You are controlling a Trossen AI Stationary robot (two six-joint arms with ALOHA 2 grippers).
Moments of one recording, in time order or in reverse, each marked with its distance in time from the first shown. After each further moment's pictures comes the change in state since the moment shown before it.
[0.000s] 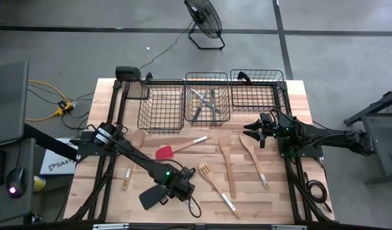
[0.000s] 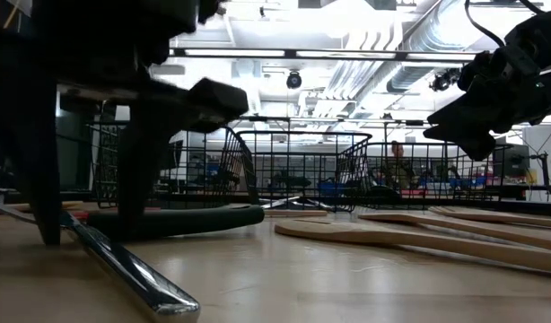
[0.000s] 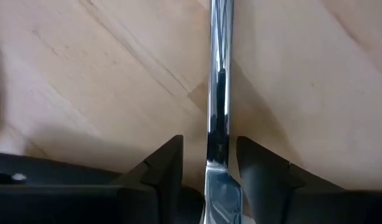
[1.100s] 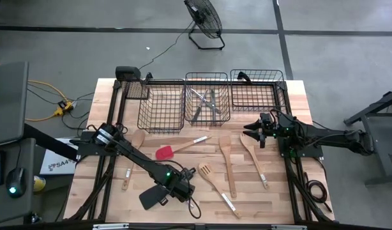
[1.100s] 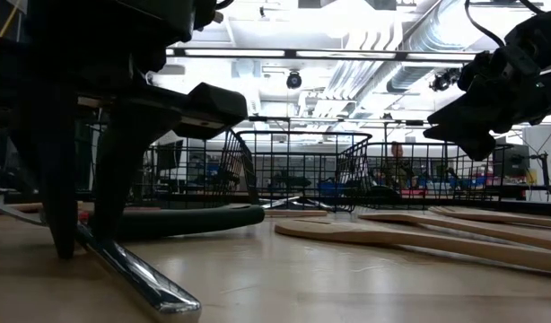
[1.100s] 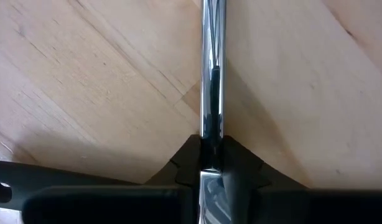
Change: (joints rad) left arm -0.002 0.014 0.001 -0.001 -0.003 0.007; right arm 0.000 0.000 0.000 0.000 -0.002 0.000
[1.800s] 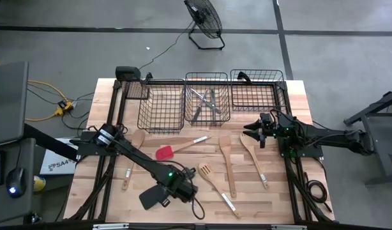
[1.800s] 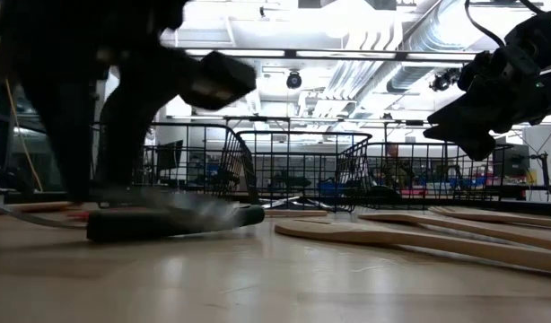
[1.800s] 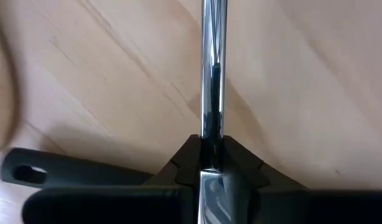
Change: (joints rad) left arm -0.001 0.006 0.140 -0.143 0.023 -0.055; right arm 0.000 0.000 0.000 0.000 0.000 0.000
